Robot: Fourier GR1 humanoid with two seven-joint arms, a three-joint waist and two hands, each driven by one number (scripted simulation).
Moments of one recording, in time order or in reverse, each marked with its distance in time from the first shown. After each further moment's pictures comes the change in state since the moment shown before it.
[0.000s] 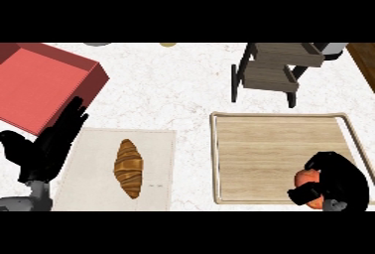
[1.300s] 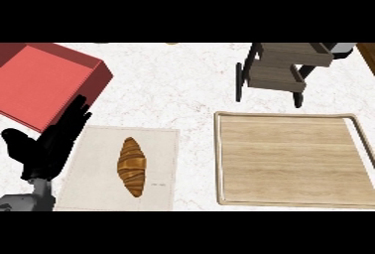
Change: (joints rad) left arm -0.015 -0.013 0.002 0.006 -0.006 -0.020 0.003; right arm -0.532 -0.664 -0.654 0.333 -0.825 0.339 -1.132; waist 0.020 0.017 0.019
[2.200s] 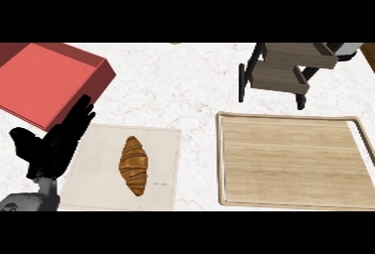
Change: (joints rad) left arm -0.007 -0.027 -0.005 -0.005 -0.036 -0.008 0.015; right arm -0.687 -0.023 0.270 0.463 -0.015 0.182 0.097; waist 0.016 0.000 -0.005
